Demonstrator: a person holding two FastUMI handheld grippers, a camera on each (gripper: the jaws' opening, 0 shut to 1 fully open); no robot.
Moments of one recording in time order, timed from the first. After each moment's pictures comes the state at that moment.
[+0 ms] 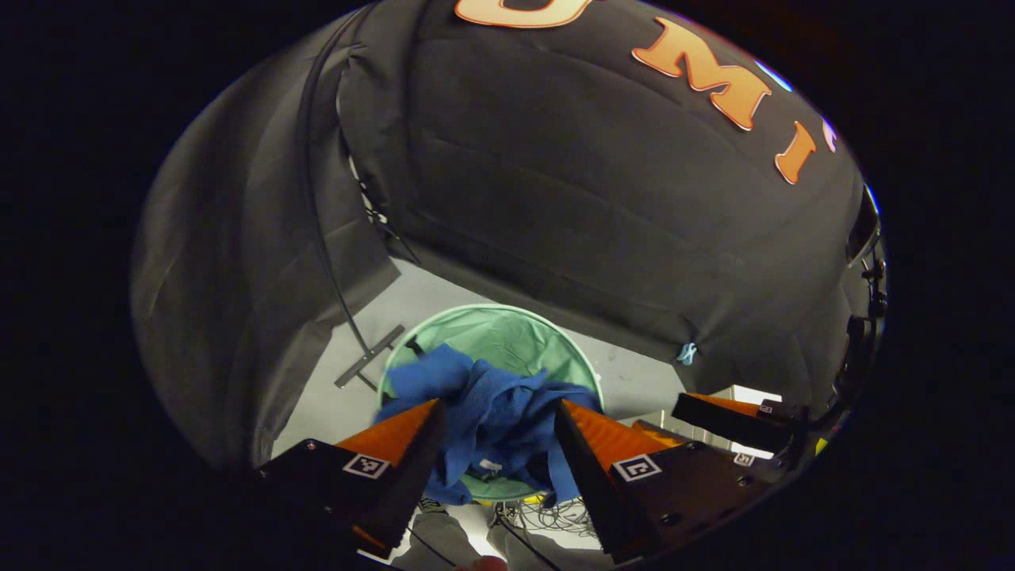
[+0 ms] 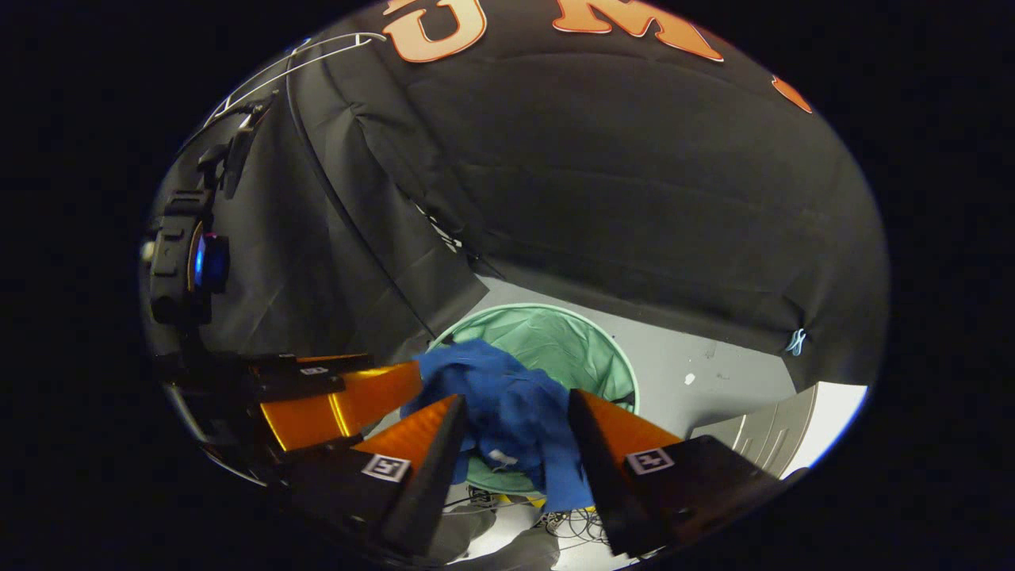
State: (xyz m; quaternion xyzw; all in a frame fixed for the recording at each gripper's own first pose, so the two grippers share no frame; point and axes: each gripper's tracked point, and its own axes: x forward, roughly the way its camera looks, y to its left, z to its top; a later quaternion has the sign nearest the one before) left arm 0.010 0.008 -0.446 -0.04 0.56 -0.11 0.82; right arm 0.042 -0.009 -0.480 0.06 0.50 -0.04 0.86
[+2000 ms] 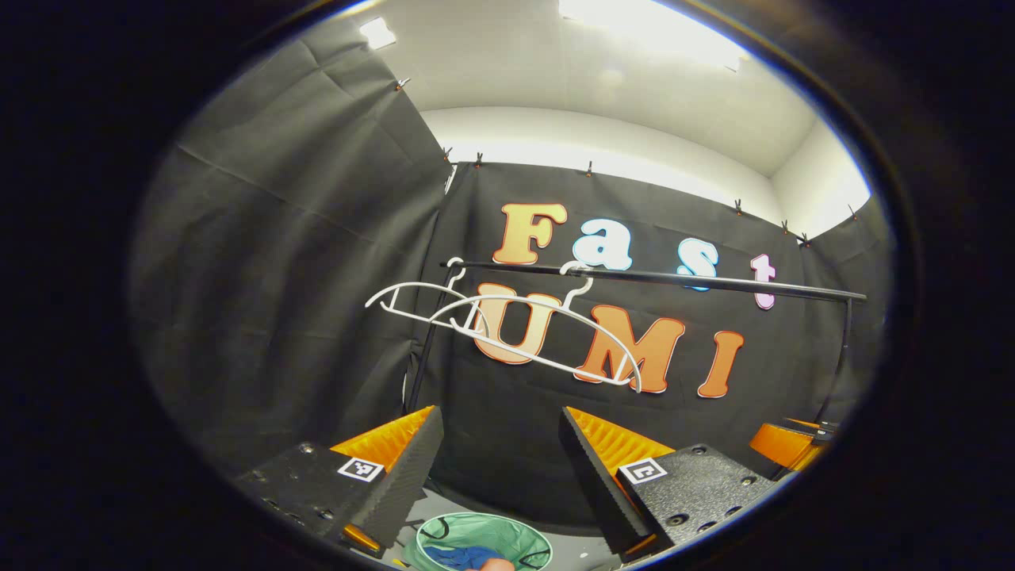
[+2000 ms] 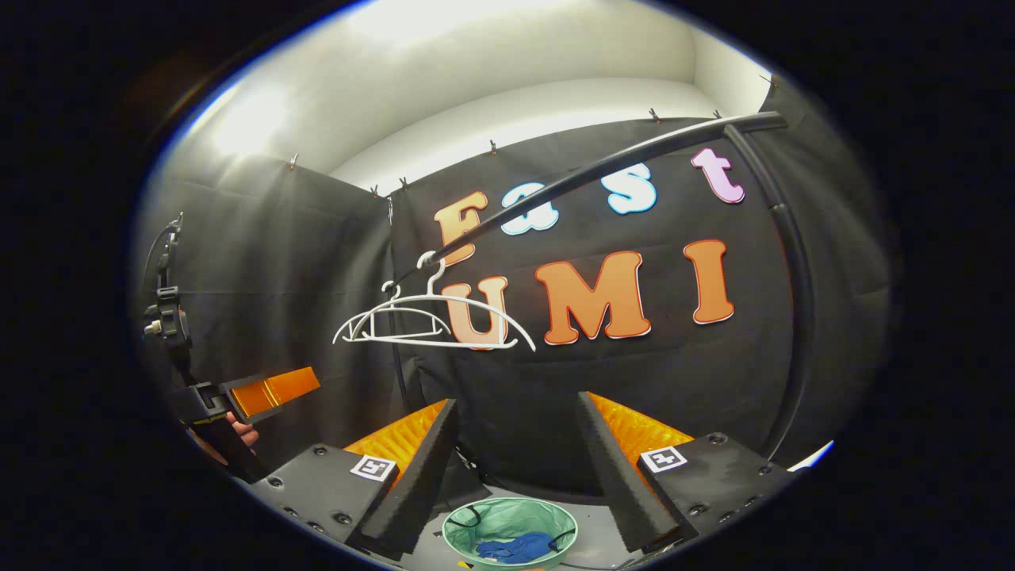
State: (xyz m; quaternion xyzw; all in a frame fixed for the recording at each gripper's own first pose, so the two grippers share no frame) left arm -0.073 0.042 0.073 -0.06 0.04 -0.03 1.00; right arm -0.086 -0.025 -0.002 0.02 0.02 -0.03 1.00
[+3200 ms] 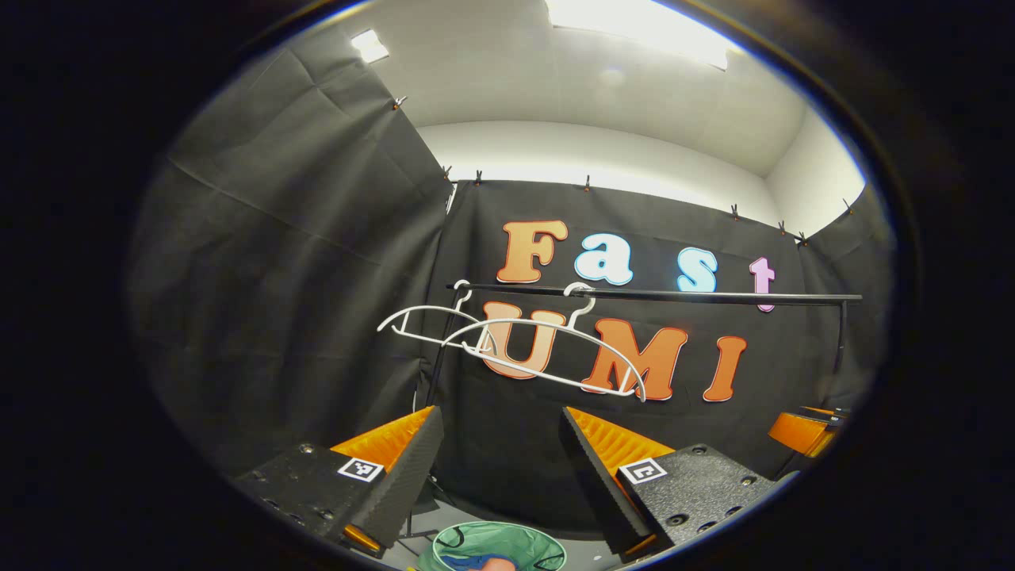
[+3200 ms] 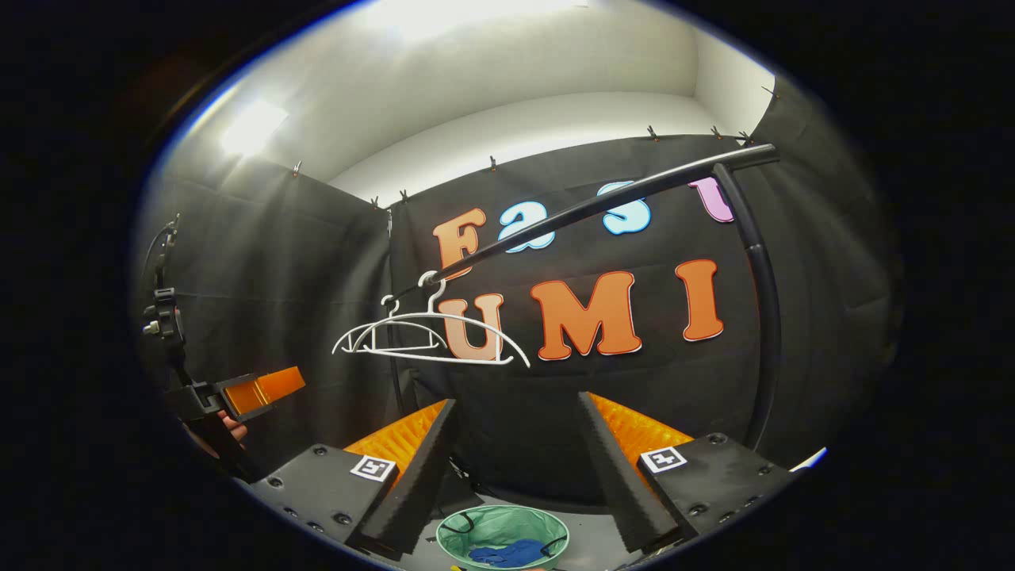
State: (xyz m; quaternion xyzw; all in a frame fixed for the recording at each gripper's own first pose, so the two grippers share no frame) left arm -0.087 0.057 0.097 -0.05 0.02 -0.02 1.00; right arm -0.102 -0.020 0.017 0.01 0.01 -0.03 1.00
